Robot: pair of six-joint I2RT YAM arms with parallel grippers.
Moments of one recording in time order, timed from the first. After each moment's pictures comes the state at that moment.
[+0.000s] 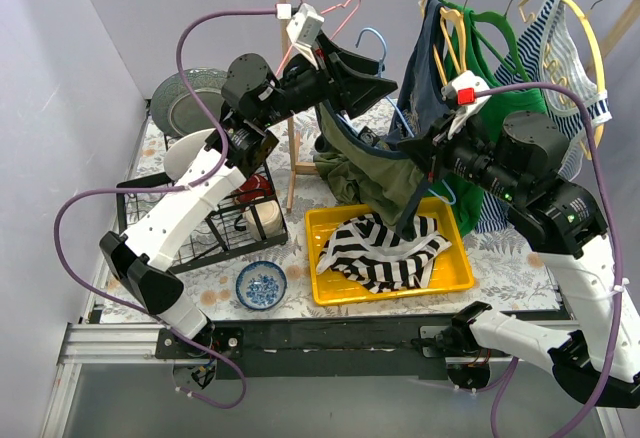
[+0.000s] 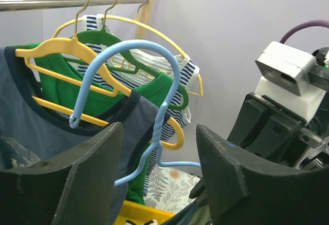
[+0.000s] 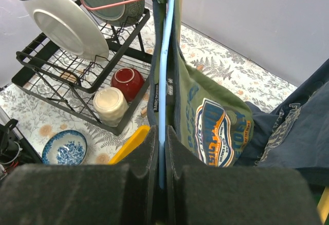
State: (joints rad) left arm -0.71 1.59 1.81 0.18 0.53 -0.47; right arm 0.62 1.01 1.58 -0.71 -0.18 0.02
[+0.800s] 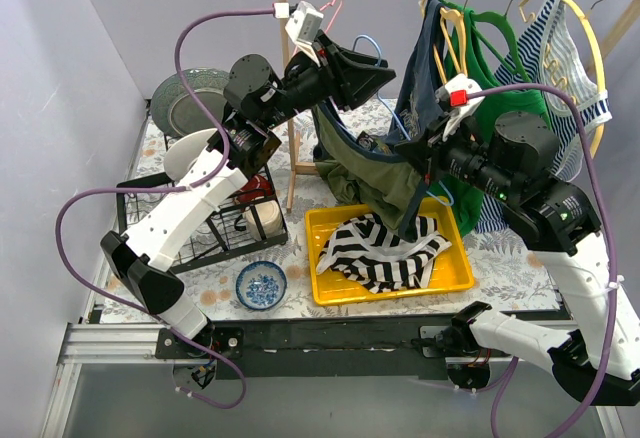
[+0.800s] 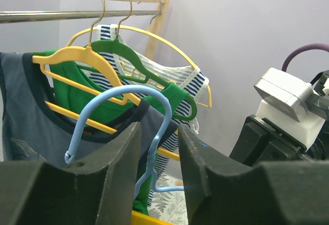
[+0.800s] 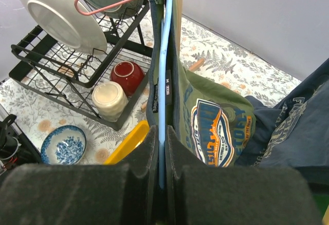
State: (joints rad) left arm -0.73 1.60 1.82 0.19 0.44 -0.47; right arm 0.62 1.01 1.55 -0.71 -0.18 0.02
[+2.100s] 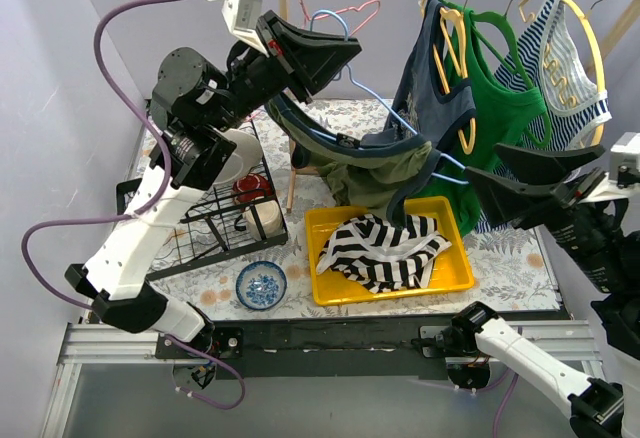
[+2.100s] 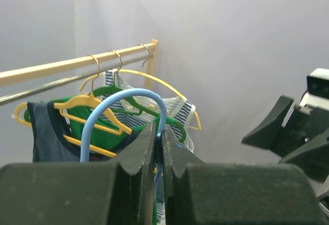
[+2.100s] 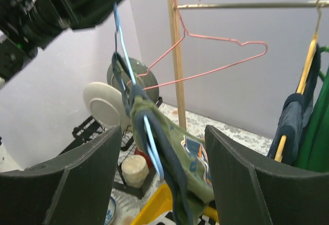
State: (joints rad) left arm -0.73 1.46 1.97 0.00 0.39 -0.39; right arm 0.62 0.64 1.53 -0.56 -0.08 0.19
